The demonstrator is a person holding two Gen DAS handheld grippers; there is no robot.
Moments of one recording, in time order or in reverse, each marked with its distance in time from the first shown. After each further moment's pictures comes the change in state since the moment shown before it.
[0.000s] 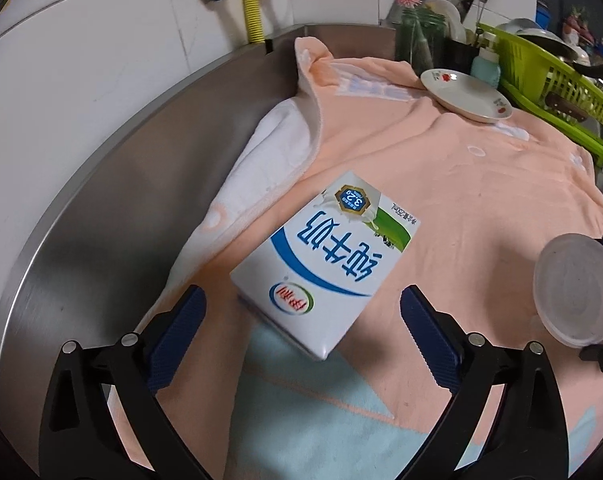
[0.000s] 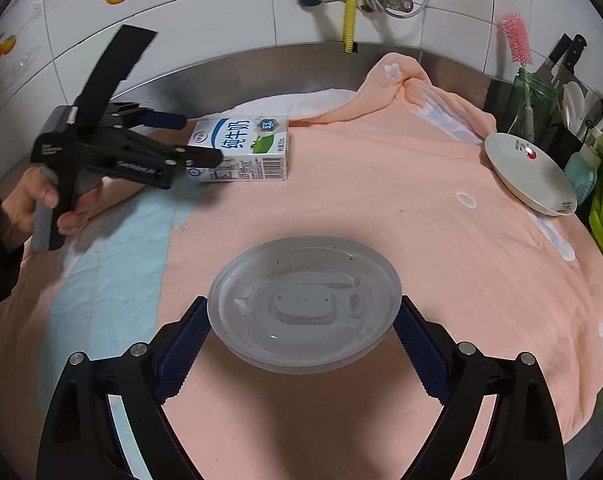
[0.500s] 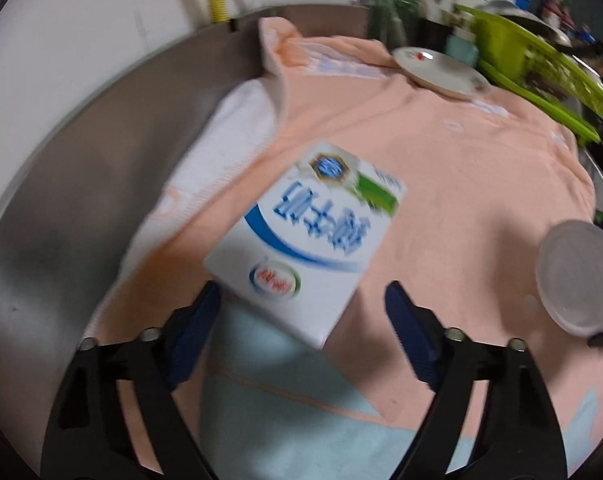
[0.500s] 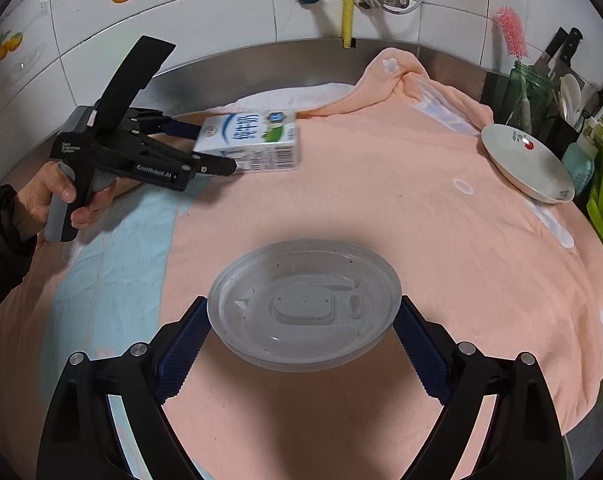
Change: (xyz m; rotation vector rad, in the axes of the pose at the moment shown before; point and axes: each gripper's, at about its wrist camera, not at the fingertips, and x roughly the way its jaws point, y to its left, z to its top) left arm 0.014 -0.015 -0.010 0.056 0.045 -0.103; right arm -0.008 0.001 -0.012 0.011 0.008 0.008
